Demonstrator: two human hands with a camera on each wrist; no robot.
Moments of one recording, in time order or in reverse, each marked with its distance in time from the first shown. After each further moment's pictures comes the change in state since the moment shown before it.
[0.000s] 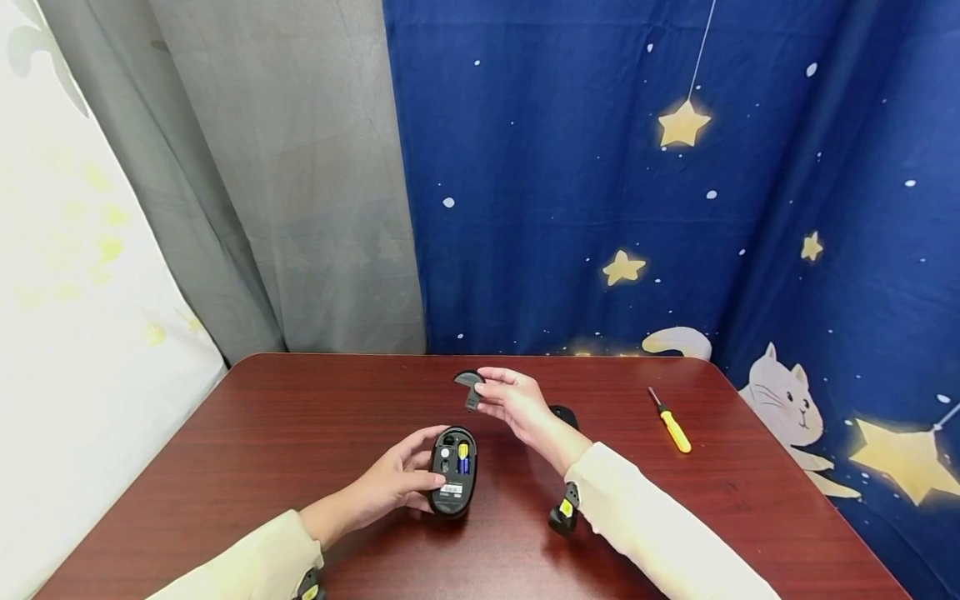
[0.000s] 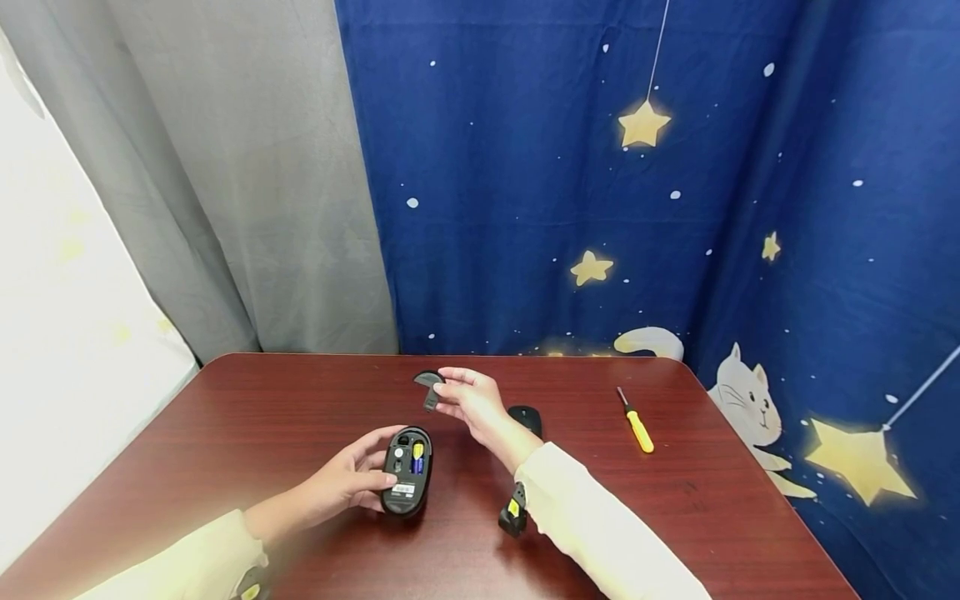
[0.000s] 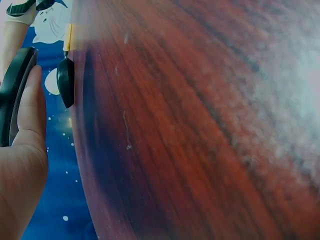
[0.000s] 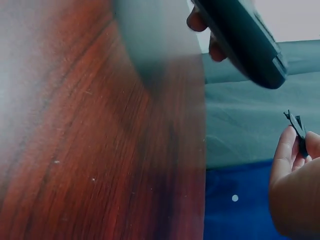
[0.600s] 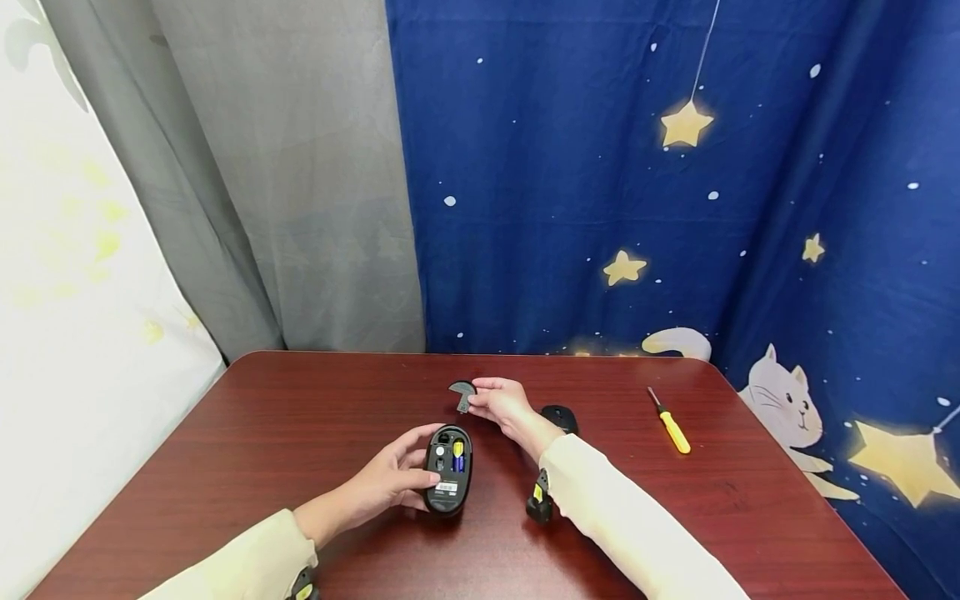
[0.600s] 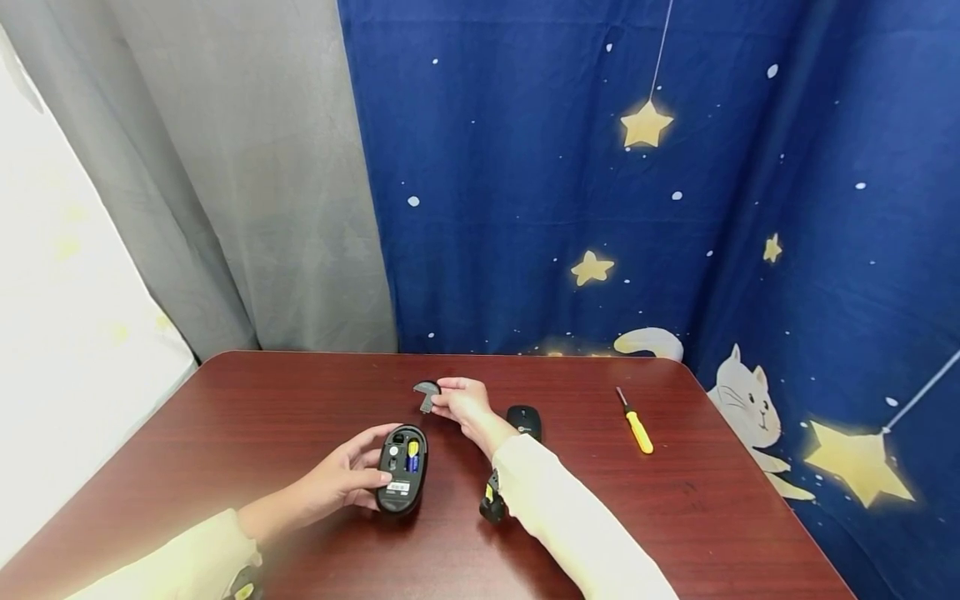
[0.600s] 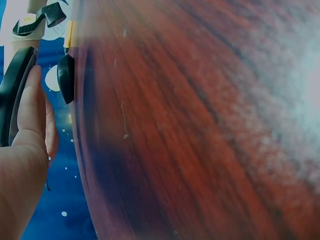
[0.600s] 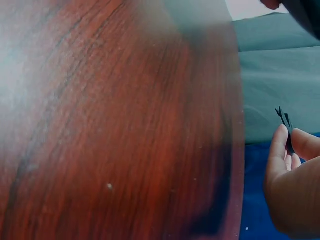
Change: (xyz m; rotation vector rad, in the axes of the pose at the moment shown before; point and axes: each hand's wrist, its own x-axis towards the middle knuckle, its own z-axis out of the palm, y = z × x) left_hand -0.003 0.002 -0.004 -0.015 0.008 0.001; right_hand 0.035 0.035 0.003 -0.082 0.085 0.067
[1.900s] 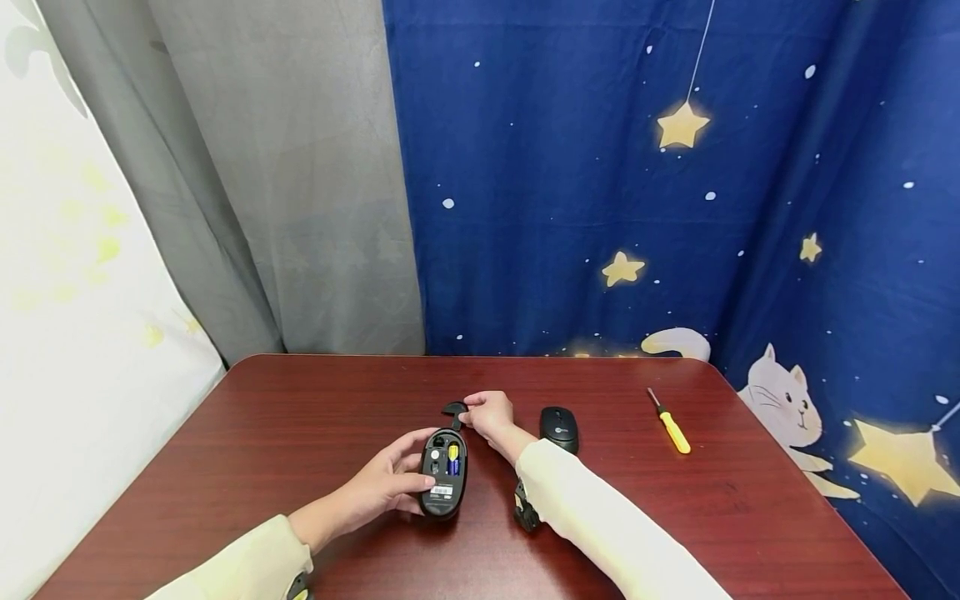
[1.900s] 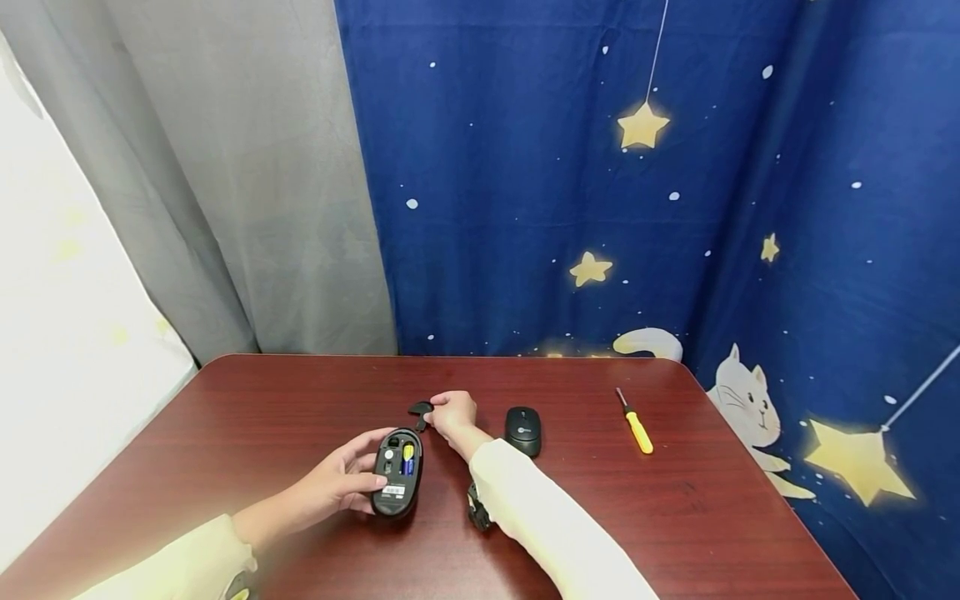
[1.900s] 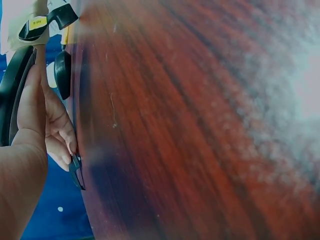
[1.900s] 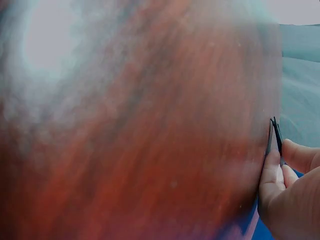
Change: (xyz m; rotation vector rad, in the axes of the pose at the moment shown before) left_hand -0.006 0.002 -0.002 0.011 0.011 -0.017; right_hand 0.006 0.027 0.015 -0.552 0.188 -0.073
